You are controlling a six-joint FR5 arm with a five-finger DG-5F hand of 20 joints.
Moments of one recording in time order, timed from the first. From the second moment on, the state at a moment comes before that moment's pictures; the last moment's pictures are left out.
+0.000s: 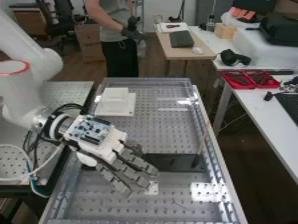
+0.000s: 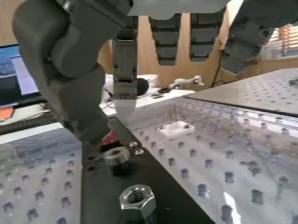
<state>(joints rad) 1.40 -1.96 -2.08 -2.39 -1.39 -0.58</state>
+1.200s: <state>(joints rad) 1.39 -2.03 -2.04 -2.36 -1.45 -0.65</state>
